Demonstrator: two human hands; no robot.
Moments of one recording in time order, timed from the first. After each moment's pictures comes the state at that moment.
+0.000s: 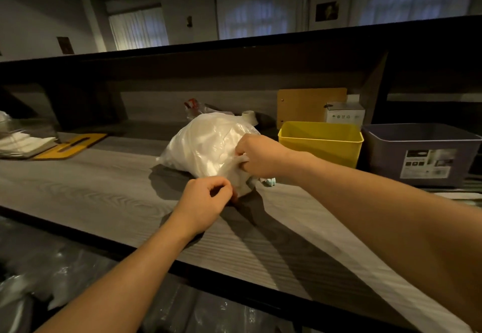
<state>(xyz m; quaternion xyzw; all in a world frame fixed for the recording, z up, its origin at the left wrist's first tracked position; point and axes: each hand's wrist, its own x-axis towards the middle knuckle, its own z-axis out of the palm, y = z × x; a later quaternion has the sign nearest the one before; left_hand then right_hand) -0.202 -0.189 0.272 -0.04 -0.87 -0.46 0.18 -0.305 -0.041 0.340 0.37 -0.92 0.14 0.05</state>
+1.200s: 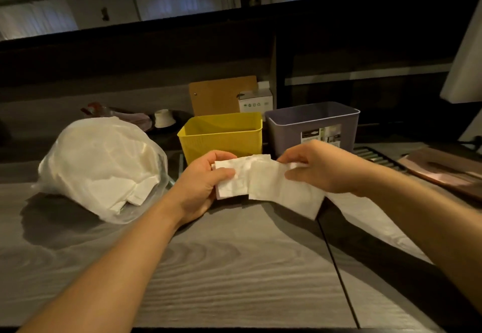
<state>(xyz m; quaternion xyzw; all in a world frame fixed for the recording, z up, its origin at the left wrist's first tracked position) -0.281 -0.032 0.283 -0.09 -0.69 -0.71 -0.08 -0.253 0.207 0.319 0.16 -0.94 0.29 0.00</state>
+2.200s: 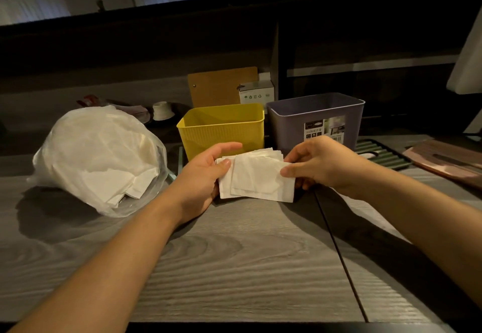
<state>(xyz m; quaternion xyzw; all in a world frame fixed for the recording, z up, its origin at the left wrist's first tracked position) -0.264 -0.030 0.286 -0.09 -0.71 -0.69 -0.09 -0.257 0.200 0.299 0.05 -0.88 0.47 -0.02</state>
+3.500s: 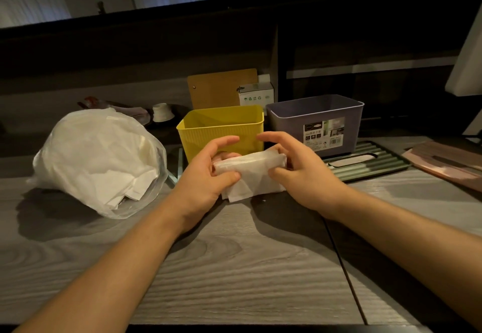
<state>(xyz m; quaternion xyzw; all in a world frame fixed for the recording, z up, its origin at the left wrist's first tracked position) -0.260 -0.032 0.279 -0.19 -0.76 -0.62 0.01 -0.247 0.172 0.278 0.18 -0.82 0.54 0.08</state>
